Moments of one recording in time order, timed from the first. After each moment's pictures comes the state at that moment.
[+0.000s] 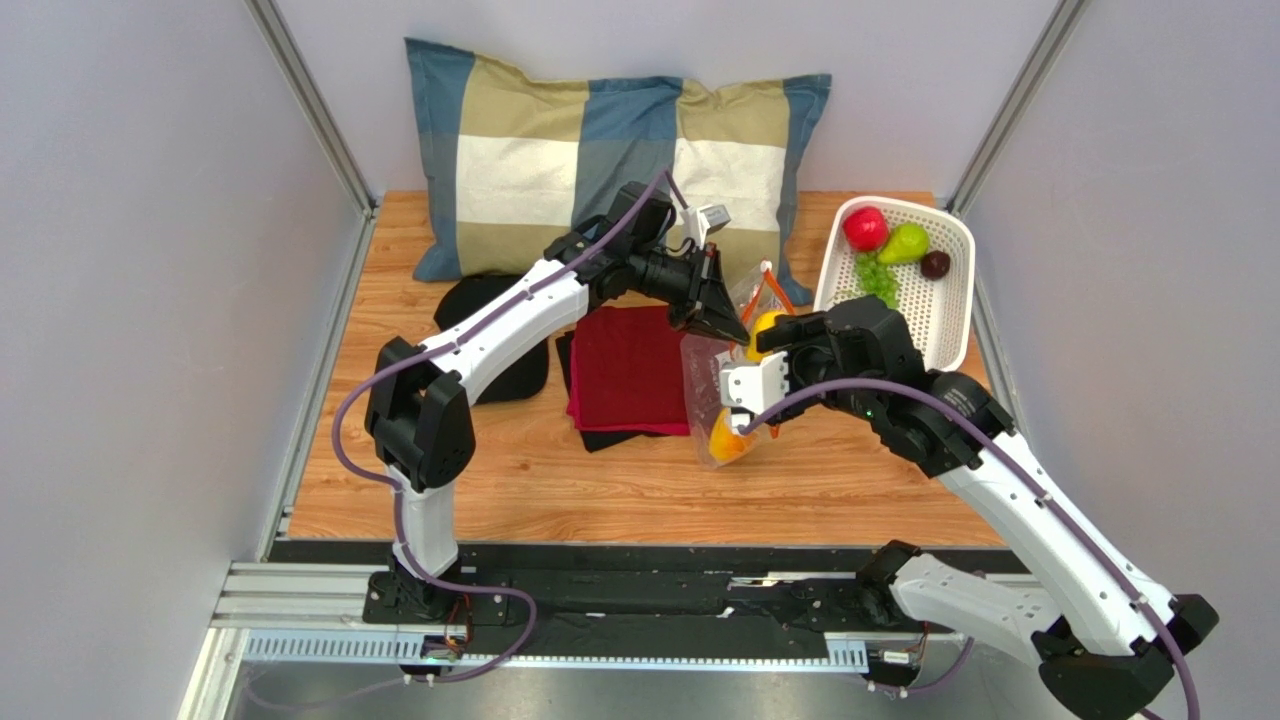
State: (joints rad) left arm -0.68 1.91 1.76 -0.48 0.91 -0.77; right arm 0.67 0.96 1.16 -0.81 -0.02 -1.25
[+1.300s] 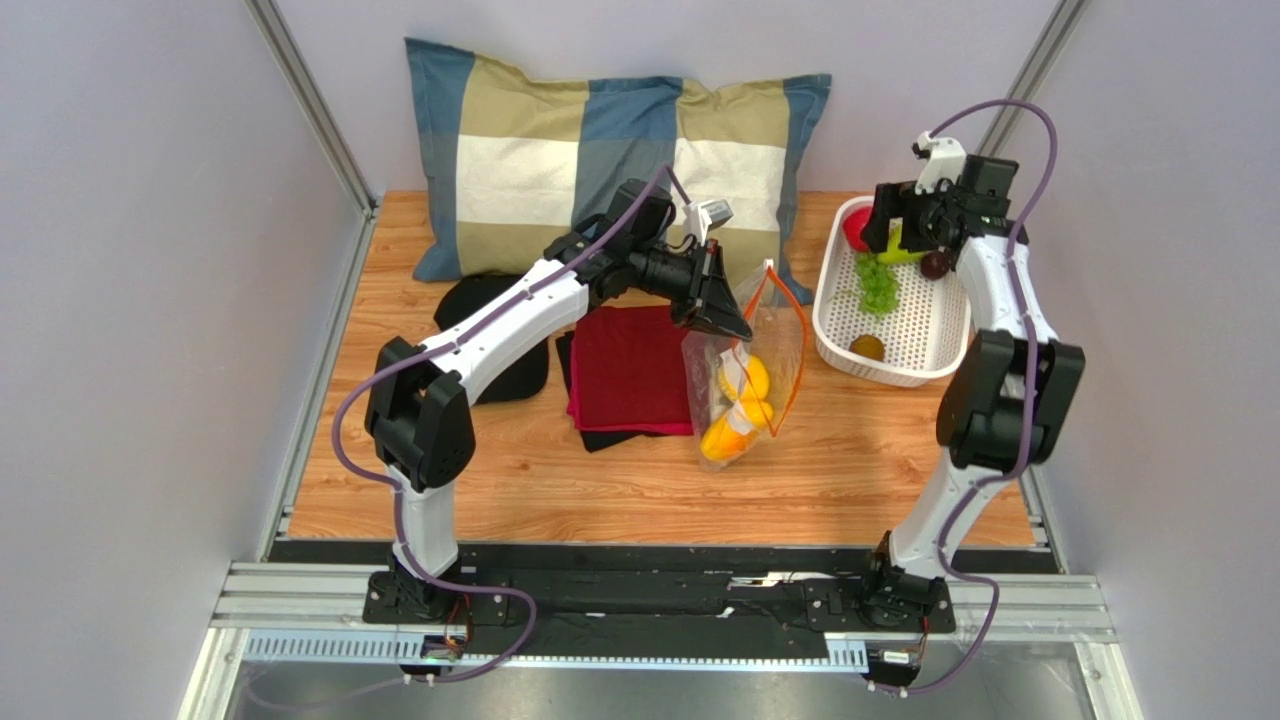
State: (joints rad) left arm -0.68 1.91 1.76 -0.44 0.93 -0.78; right arm -0.23 1.85 1.63 -0.40 -0.44 -0.22
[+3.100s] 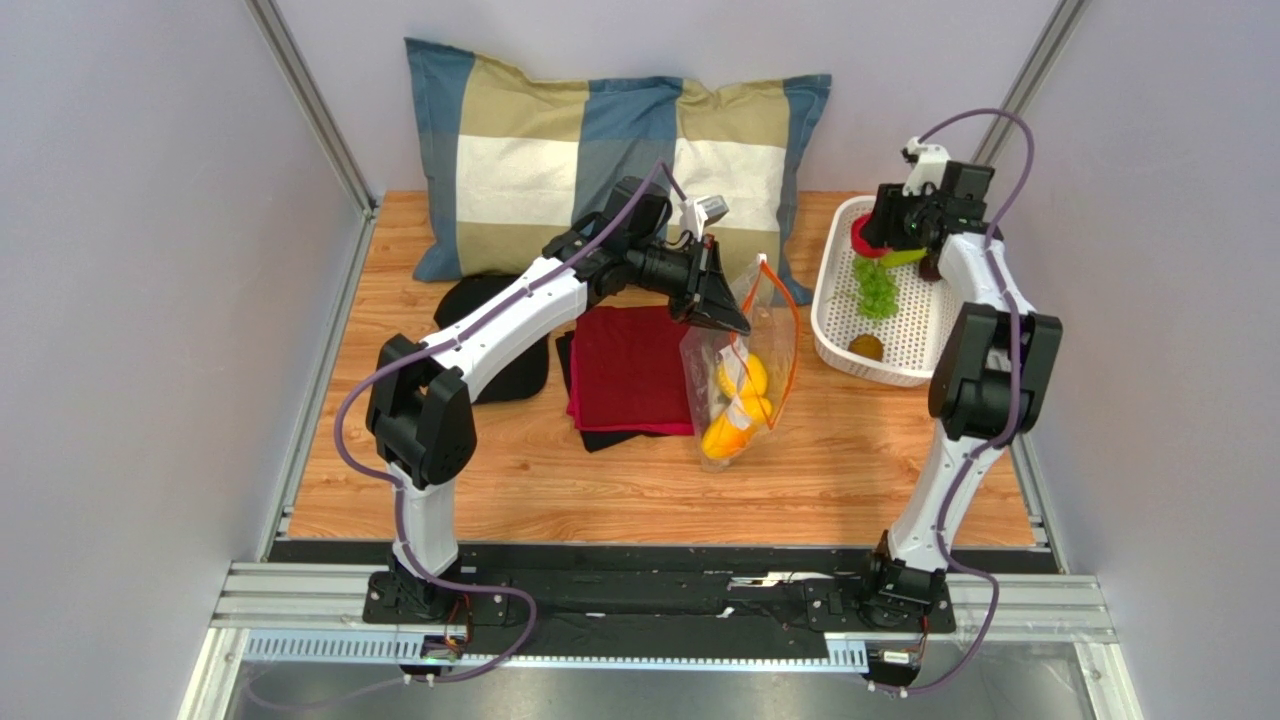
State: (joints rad) left arm -0.66 1.92 1.76 -0.40 0.94 -0.79; right arm -0.22 2.12 1.74 -0.24 -0.37 -0.14
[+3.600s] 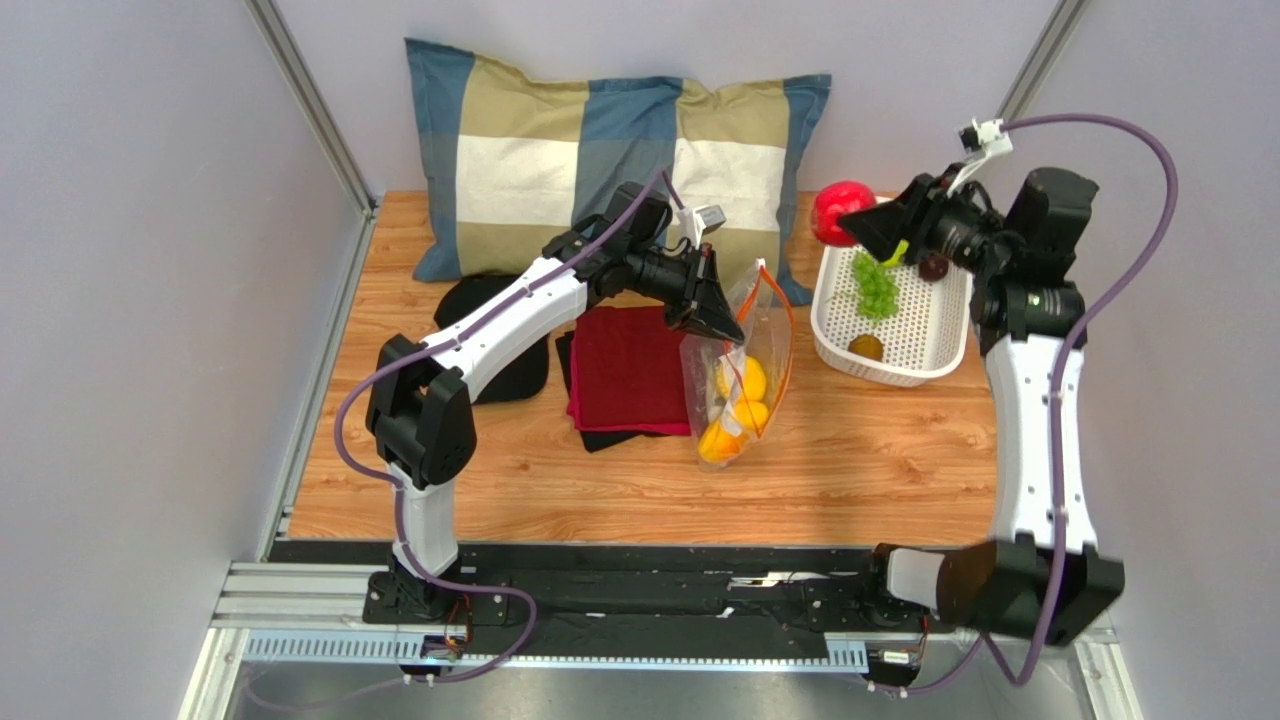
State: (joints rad) left arm -0.66 1.92 1.76 -0.50 0.92 -0.75; right arm -0.20 1.29 1.43 -0.33 -0.85 0.16
